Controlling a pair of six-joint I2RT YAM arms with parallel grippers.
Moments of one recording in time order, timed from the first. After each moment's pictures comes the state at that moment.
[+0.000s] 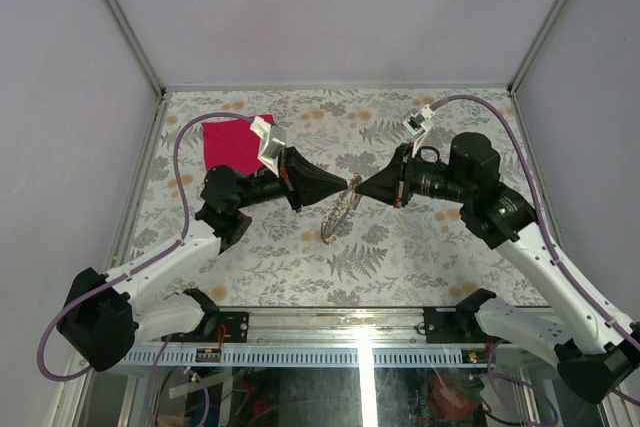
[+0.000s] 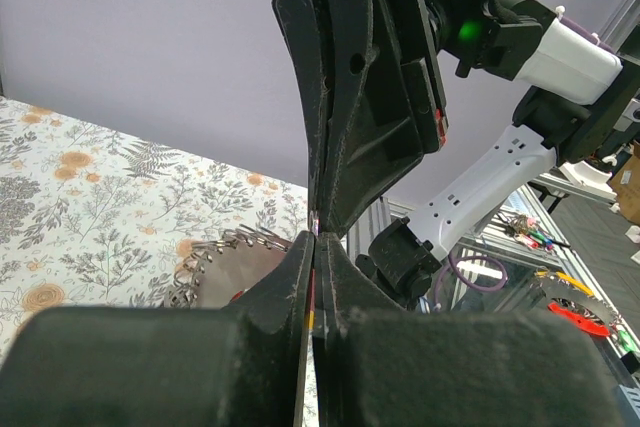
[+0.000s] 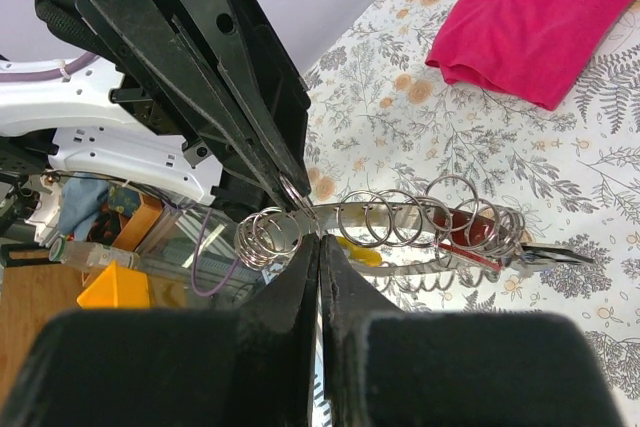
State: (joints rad) left arm -0.63 1.13 0.70 0.85 0.74 -0.62; right arm 0.57 0.96 1.06 -0.32 -0.63 0.52
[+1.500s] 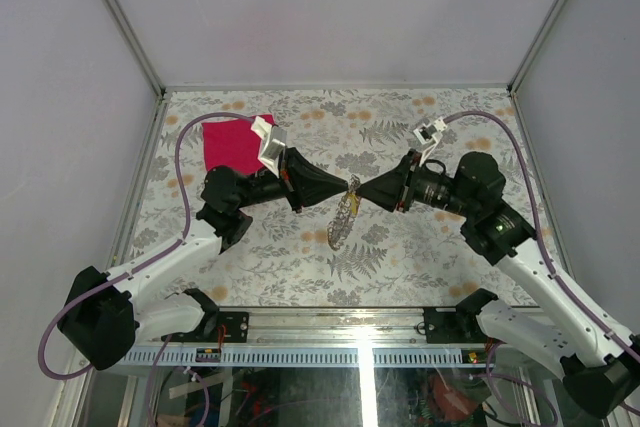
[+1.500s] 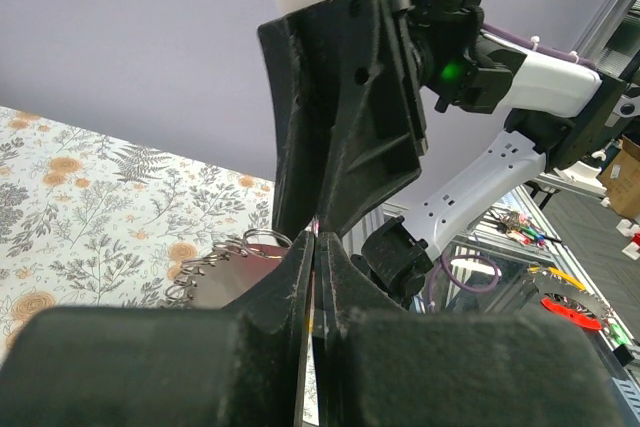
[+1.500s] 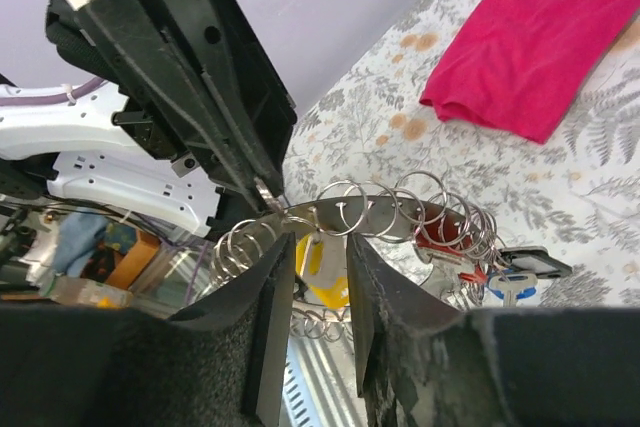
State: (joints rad) left arm -0.63 1.14 0.70 0.88 0.76 -0.63; right arm 0.57 0.88 0.87 -0.08 -0.58 0.63
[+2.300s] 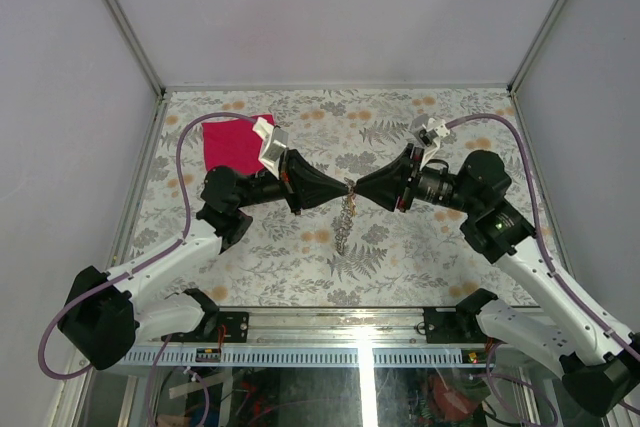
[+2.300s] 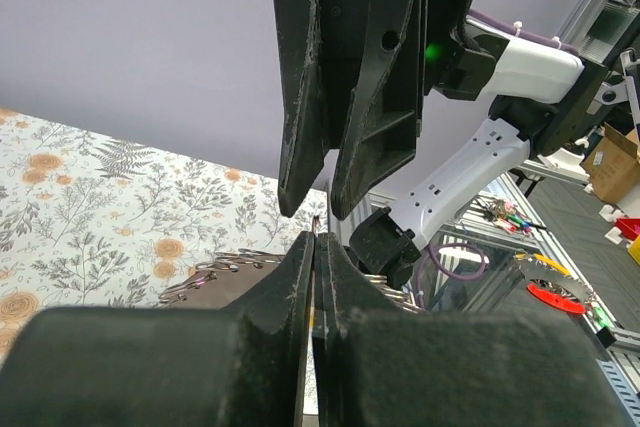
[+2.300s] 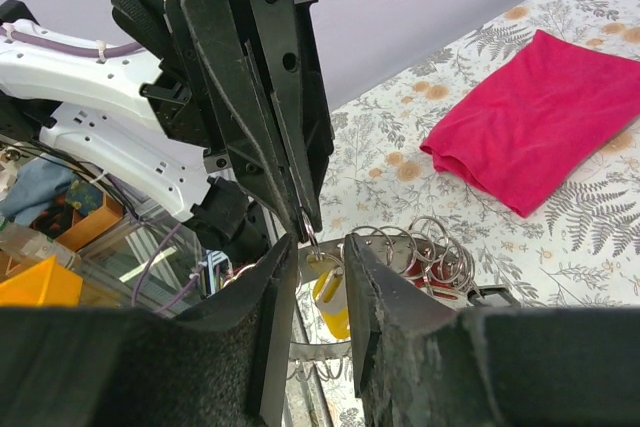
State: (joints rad) left arm -0.63 1.14 0.70 0.88 0.80 -0.65; right arm 0.57 0.87 0.89 0.02 -0.67 0.43
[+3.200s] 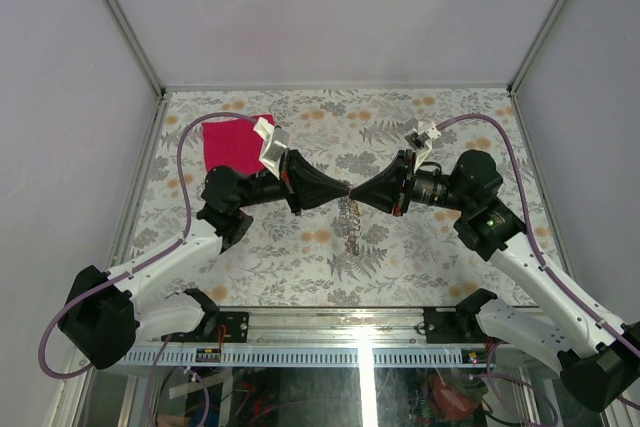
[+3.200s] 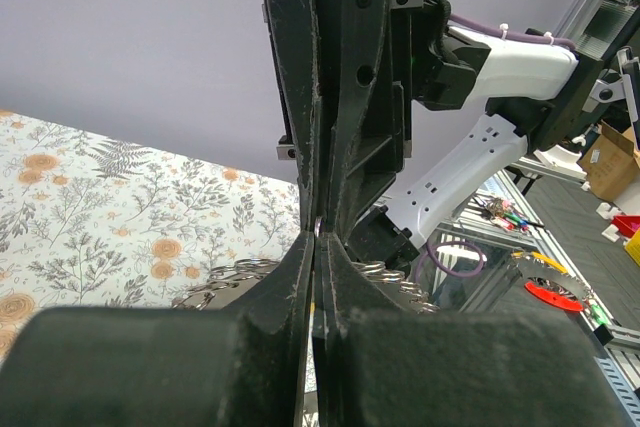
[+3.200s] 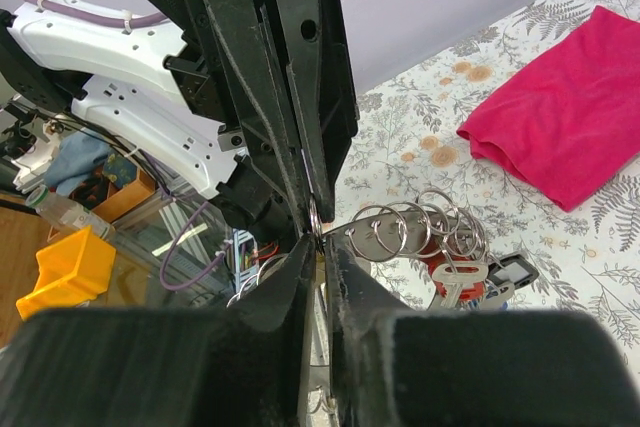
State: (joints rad) left arm -0.63 1.15 0.71 0.89 0.80 -0.65; right arm 0.57 0.91 0.85 0.10 -0.78 0.47
